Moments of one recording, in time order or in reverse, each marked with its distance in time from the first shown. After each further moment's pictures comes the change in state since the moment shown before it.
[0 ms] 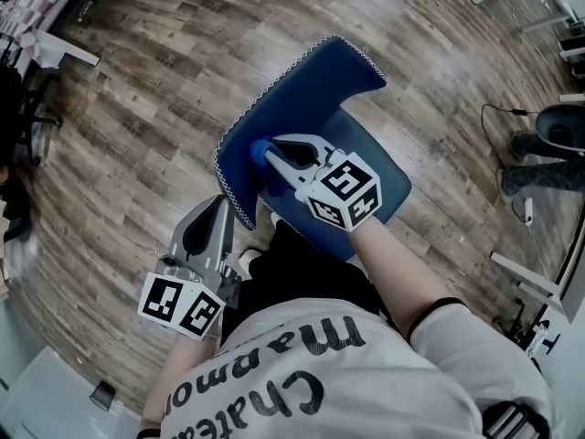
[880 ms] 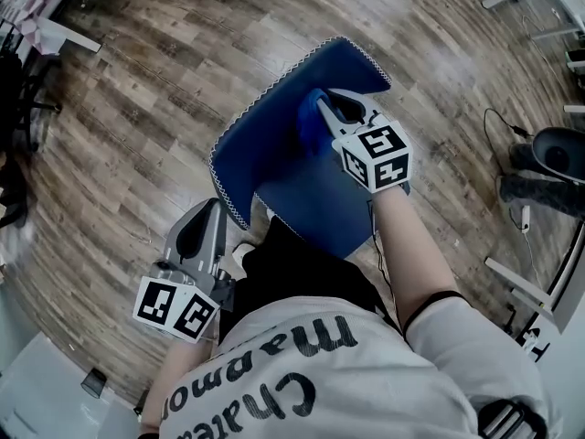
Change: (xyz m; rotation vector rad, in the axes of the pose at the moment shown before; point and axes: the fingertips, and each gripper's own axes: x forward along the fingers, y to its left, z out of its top) left arm 0.001 0.010 -0.006 -0.045 0.020 0.079; right arm -0.036 -0.133 0.014 -0.114 0.061 -0.315
